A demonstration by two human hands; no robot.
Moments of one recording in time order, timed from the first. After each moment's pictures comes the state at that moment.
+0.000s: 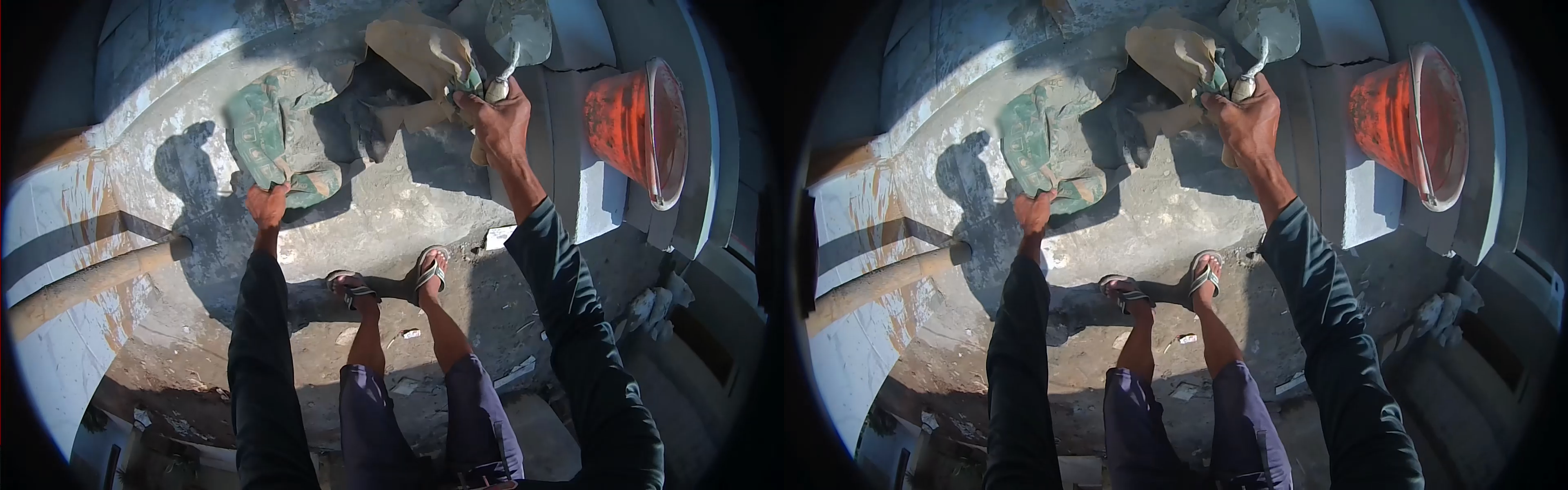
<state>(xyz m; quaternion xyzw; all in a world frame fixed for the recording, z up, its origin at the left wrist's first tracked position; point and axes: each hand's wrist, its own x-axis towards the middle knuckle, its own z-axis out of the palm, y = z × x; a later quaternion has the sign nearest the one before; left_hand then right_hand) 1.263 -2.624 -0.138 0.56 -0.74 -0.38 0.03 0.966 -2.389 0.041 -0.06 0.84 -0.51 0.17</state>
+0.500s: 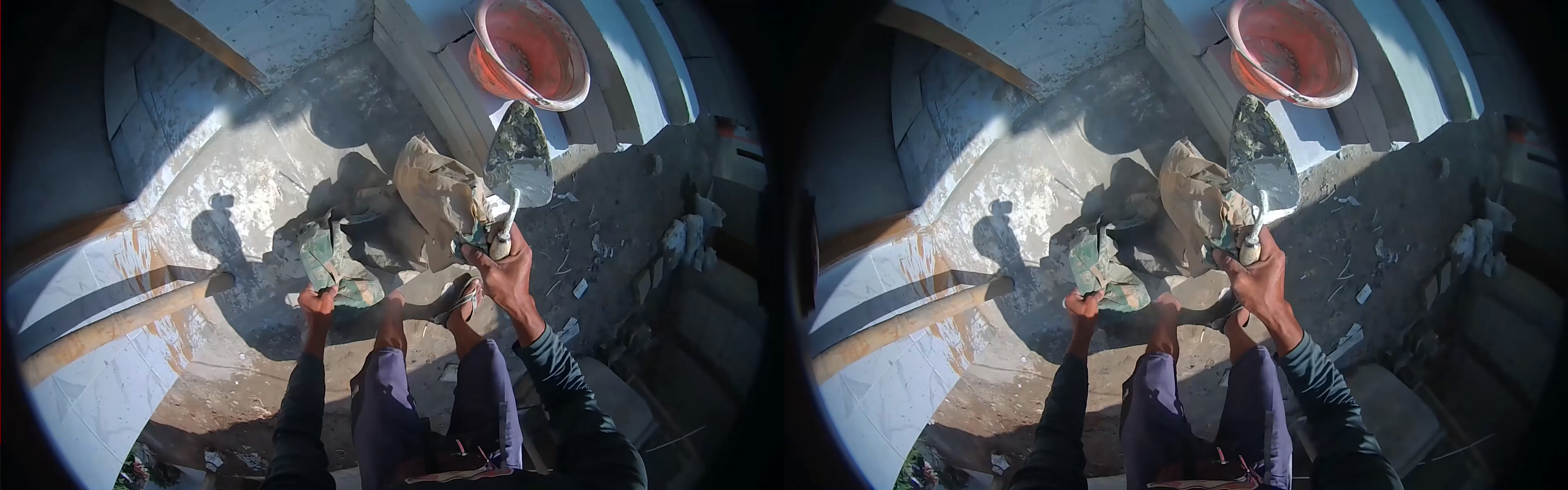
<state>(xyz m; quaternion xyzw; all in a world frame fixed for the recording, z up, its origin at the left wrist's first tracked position) 1.387 -2.482 0.013 0.44 -0.68 -0.58 -0.01 1.167 -2.208 0.199 0.05 0.83 -0.52 0.17</state>
